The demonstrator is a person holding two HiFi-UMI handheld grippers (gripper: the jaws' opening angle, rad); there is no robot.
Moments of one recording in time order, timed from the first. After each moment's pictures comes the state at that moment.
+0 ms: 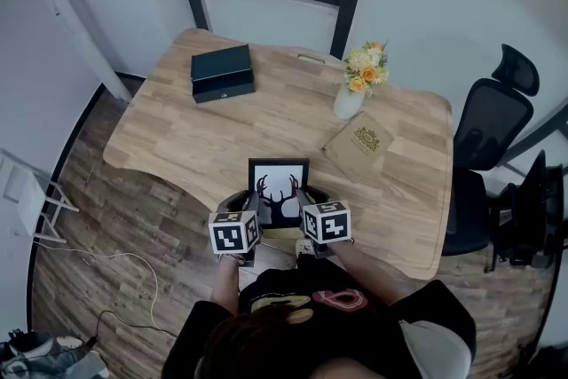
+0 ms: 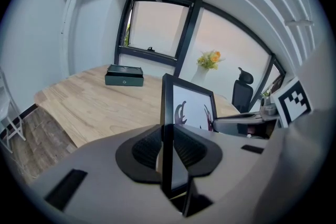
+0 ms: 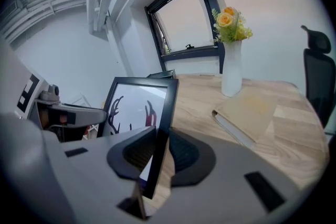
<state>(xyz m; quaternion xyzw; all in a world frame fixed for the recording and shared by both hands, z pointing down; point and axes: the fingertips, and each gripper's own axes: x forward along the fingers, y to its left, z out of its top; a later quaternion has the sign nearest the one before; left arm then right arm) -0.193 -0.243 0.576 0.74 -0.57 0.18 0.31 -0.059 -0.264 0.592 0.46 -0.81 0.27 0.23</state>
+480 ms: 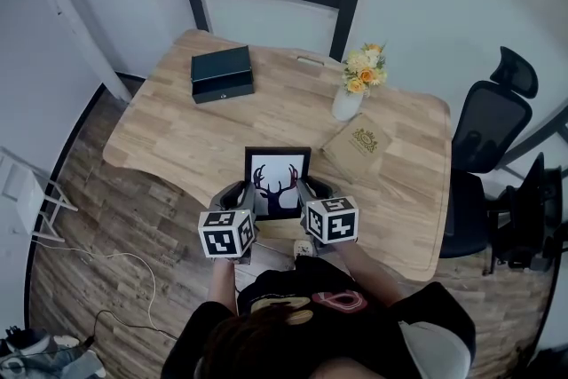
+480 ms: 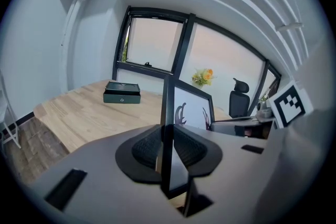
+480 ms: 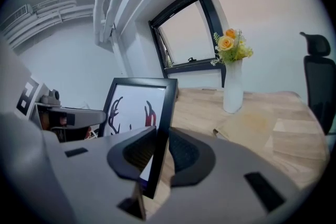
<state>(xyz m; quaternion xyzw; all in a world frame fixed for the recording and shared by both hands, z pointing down) -0.192 -0.249 0.519 0.77 -0.58 0.13 0.25 -0.057 -0.273 0.540 0.46 -0.84 0.24 0.17</state>
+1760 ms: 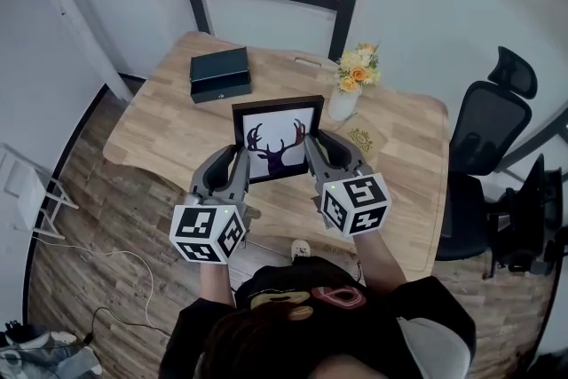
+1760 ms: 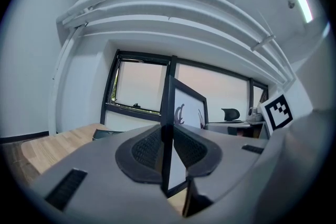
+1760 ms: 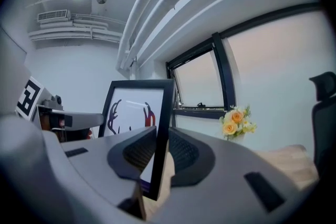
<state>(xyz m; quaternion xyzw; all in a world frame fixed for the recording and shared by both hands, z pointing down) -0.165 -0.254 0.355 0.81 -0.58 -0.01 0.09 -0.032 -0.297 0.368 0.46 -0.89 0.07 0.04</state>
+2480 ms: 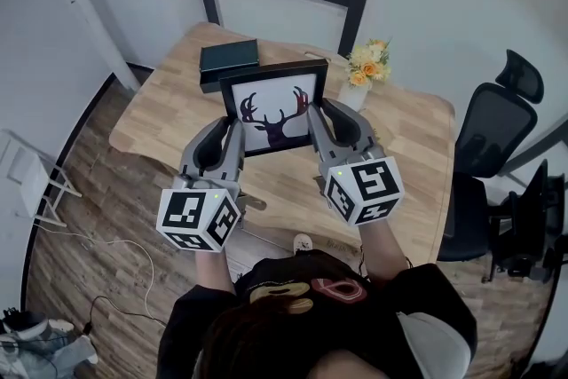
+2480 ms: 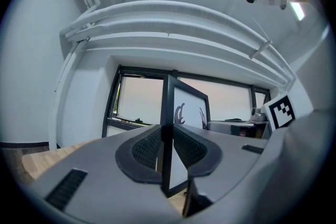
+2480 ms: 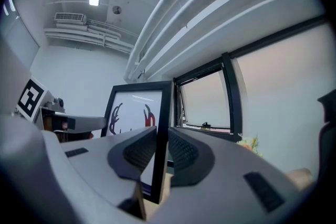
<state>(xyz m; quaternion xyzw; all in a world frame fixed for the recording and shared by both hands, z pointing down) -0.185 -0.254 0.300 0.80 -0.59 -0.06 0.04 -0.051 -0.296 0.297 0.44 -0.90 -0.01 -0.01</state>
